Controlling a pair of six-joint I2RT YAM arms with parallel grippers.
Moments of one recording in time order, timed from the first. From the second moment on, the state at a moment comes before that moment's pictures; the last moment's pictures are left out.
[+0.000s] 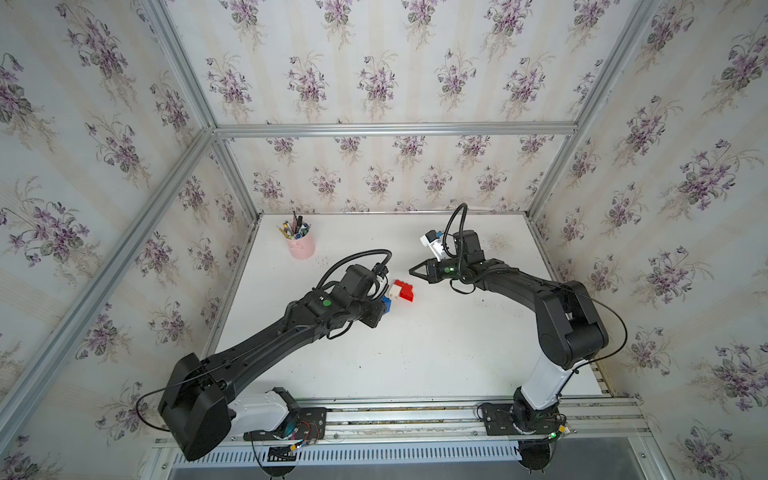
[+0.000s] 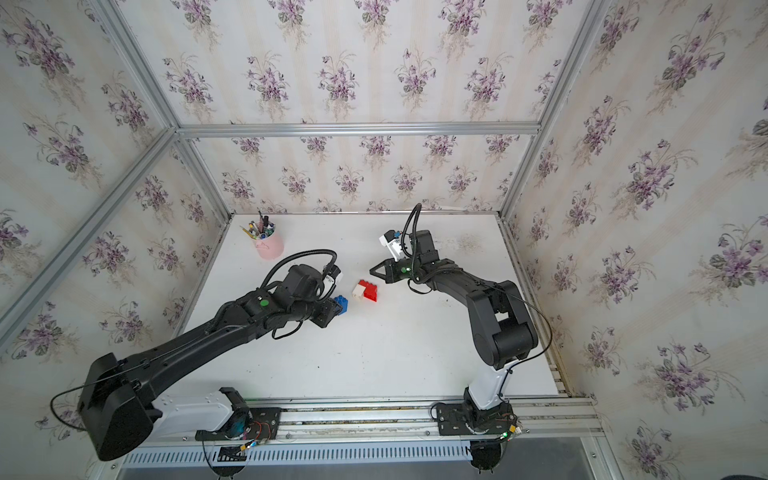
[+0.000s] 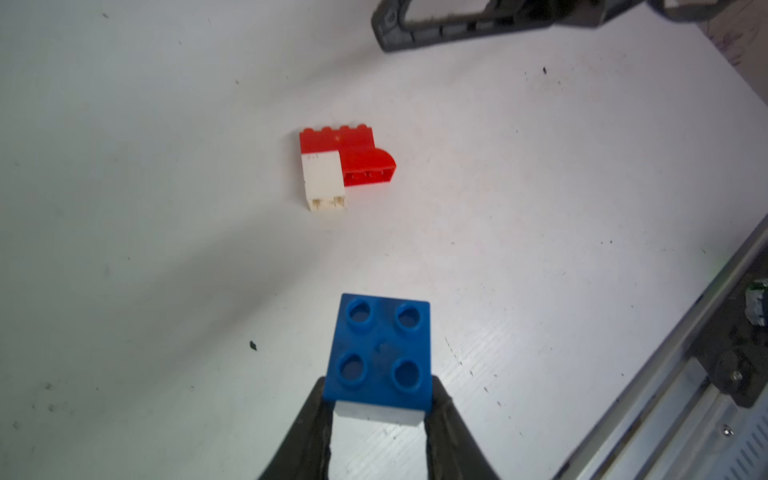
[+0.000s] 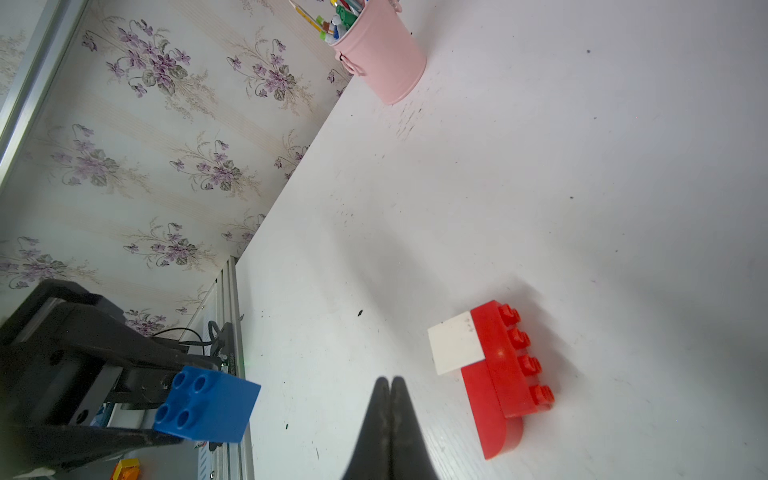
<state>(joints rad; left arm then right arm) -0.69 1.33 1.02 -0.66 0.08 -0.18 0.37 1.76 1.09 -0.03 -0.85 0.21</state>
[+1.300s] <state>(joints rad) -0.61 1.68 1.32 -0.84 0.08 -0.14 0.33 2.11 1.40 -0.27 -0.79 0.02</state>
